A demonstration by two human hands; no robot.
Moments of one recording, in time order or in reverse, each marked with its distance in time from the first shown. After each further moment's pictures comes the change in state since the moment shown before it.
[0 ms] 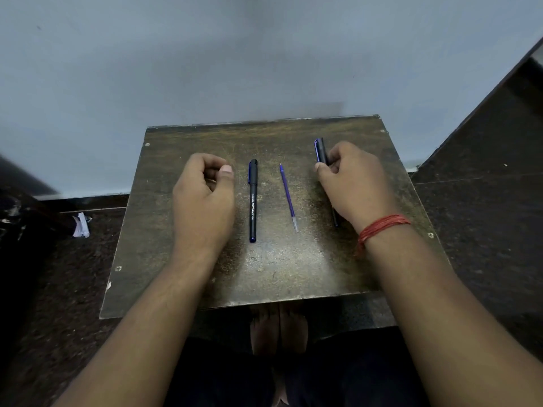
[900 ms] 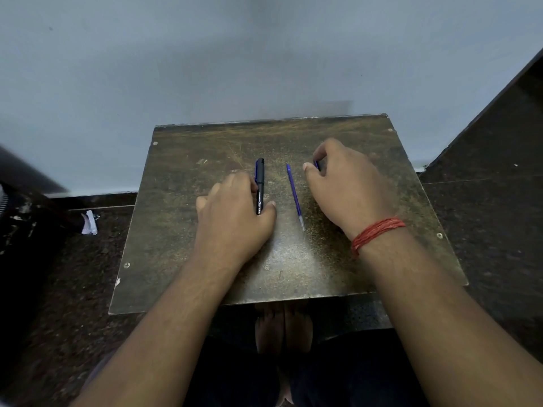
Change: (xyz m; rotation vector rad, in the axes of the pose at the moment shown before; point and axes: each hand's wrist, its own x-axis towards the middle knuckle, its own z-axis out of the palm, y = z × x) left_hand -0.010 -0.003 0.014 0.624 -0.279 0.099; right_hand -0.016 -0.028 -0.001 -0.081 0.006 -0.142
